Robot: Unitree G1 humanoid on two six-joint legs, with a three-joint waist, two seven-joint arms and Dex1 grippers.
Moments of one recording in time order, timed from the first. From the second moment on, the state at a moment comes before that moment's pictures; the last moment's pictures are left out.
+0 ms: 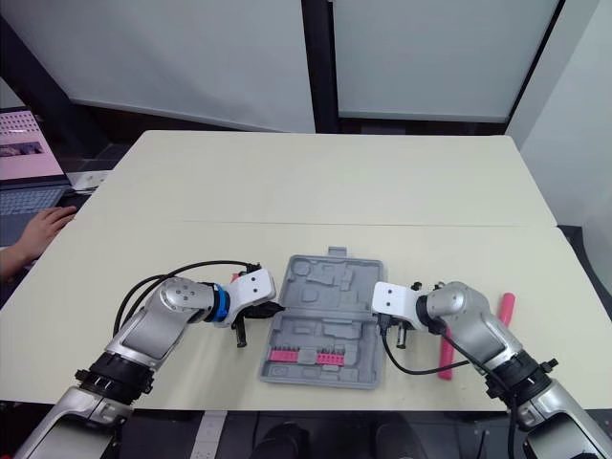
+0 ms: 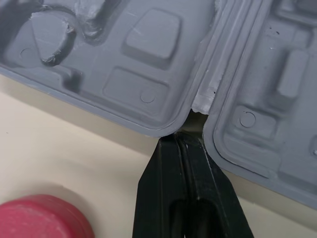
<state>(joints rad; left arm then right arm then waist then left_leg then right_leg) -0.40 0.67 -0.30 0.12 0.08 0.34 -1.04 -0.43 -0.62 0.46 -0.05 -0.19 0.44 1.01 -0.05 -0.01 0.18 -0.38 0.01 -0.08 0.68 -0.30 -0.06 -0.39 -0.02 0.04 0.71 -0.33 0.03</state>
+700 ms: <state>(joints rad) -0.13 0.76 -0.26 -0.25 0.06 0.50 -1.04 -0.29 -0.69 0.46 -0.27 -0.14 0.53 1.12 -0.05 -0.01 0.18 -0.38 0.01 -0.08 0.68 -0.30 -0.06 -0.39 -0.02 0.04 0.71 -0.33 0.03</state>
